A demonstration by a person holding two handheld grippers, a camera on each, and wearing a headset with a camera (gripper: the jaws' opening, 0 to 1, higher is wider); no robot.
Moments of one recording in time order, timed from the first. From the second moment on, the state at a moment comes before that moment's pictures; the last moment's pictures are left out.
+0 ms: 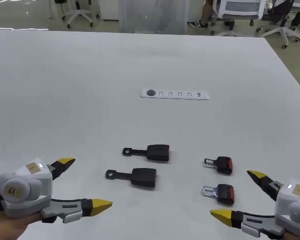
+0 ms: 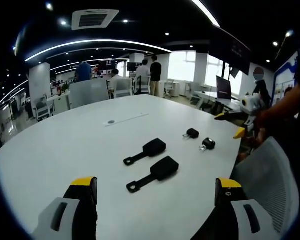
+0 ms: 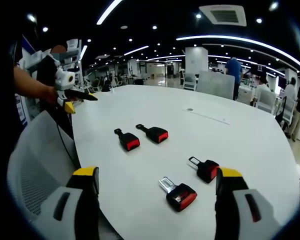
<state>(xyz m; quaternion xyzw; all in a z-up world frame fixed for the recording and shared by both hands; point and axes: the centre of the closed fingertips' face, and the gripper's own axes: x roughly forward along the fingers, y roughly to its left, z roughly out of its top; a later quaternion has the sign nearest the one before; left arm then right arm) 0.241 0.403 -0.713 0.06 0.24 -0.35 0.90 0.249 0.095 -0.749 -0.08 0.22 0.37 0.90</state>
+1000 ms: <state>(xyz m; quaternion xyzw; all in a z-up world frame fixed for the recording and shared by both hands) 0.244 0.405 -0.711 0.06 0.24 -0.36 0.90 0.252 0.092 -0.745 -0.08 0.21 0.37 0.90</state>
